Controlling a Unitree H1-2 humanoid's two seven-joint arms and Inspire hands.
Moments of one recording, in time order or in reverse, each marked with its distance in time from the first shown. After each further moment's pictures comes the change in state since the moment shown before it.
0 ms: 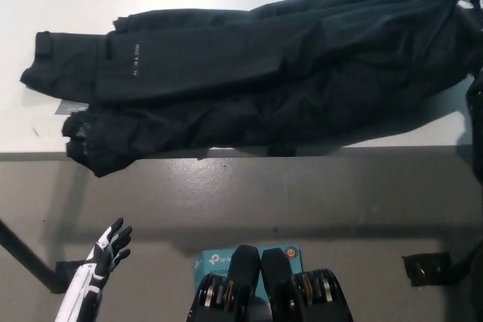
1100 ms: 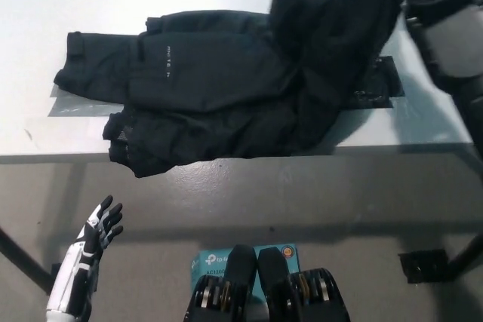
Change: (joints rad) left_arm -0.073 -0.020 0.046 0.033 -0.022 -0.021 0.003; right_arm -0.323 -0.022 0.806 -0.060 -0.494 -0.104 0.094
